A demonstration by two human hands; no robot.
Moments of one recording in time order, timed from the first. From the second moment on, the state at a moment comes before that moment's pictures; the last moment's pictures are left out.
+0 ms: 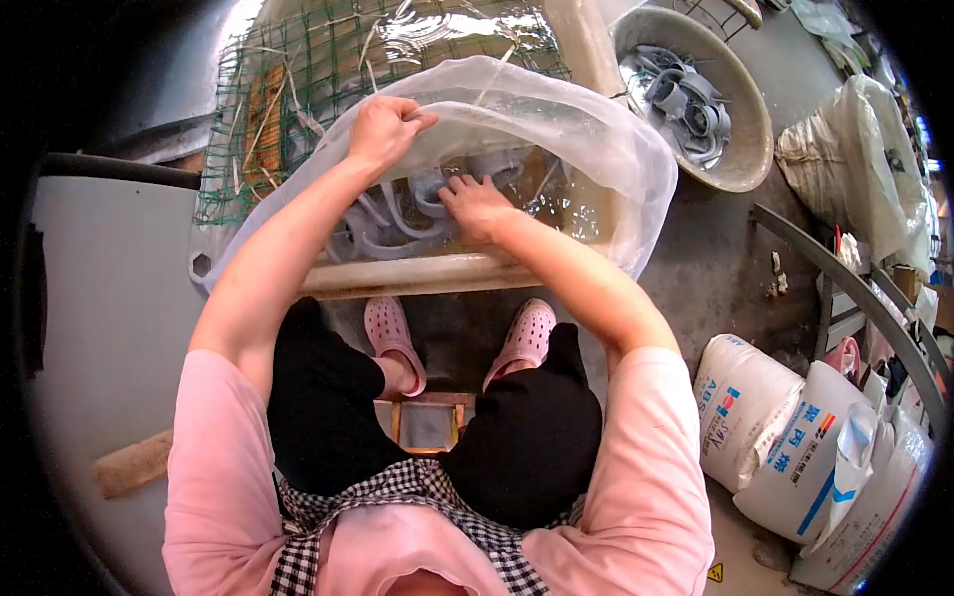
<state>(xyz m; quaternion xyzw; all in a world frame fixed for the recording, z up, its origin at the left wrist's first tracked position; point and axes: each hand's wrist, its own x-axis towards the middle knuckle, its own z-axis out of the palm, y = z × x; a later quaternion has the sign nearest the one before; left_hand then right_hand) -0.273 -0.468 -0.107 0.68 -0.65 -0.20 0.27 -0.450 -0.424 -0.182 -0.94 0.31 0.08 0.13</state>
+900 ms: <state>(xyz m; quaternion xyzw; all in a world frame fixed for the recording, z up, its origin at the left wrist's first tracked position) -0.245 -0.418 -0.180 0.49 -0.70 -0.48 -0.19 -0.563 -0.471 -0.076 -0.81 0.38 -0.10 0.43</state>
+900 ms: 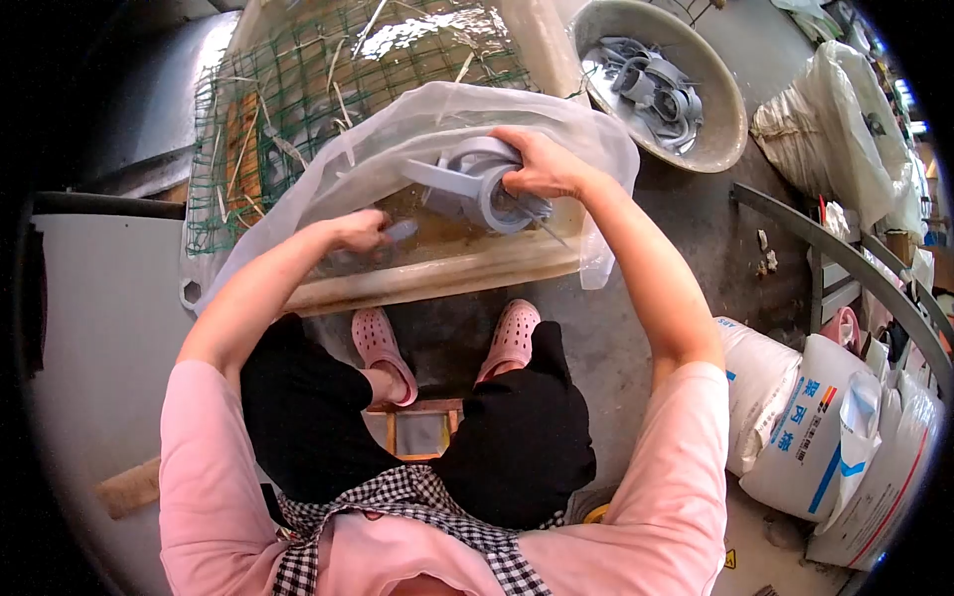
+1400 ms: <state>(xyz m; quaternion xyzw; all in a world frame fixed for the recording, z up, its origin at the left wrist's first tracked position) -0.305 -0.470 -0.051 0.63 -0.29 -0.65 0.30 -0.510 -0.441 -0.057 -0.86 0.43 -0.17 0.23</state>
